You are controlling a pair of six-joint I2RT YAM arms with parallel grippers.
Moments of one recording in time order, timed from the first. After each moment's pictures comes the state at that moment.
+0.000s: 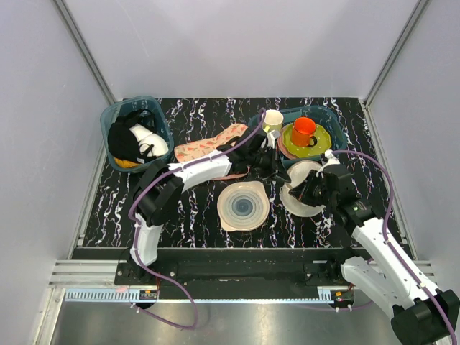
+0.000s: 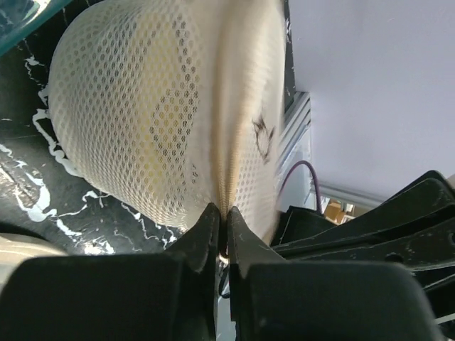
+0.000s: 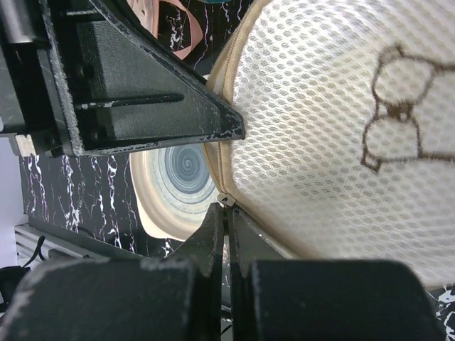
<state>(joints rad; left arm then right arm) -0.81 2.02 1.53 -0.15 0.60 -0.91 0.36 0.80 0.65 -0.48 -0.15 0.68</state>
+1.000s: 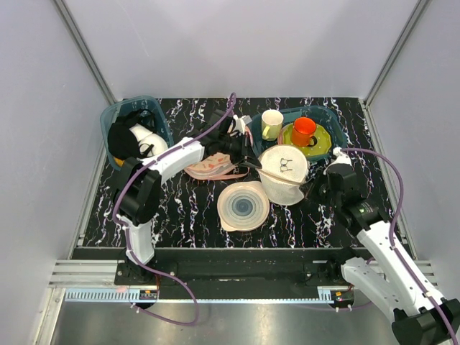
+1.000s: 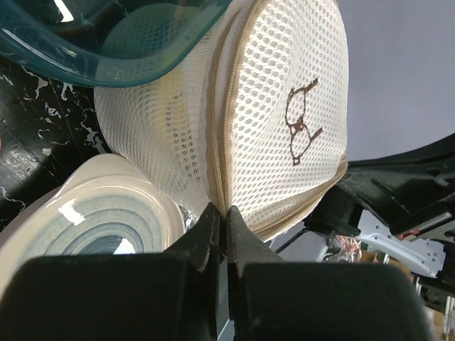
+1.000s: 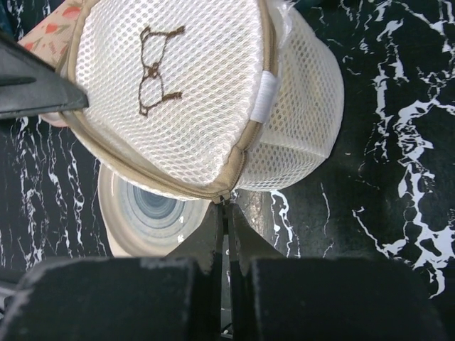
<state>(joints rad) -0.57 1.90 1.48 -0.31 0.72 -0.68 0.36 0.75 0.71 -0.57 0.02 0.63</state>
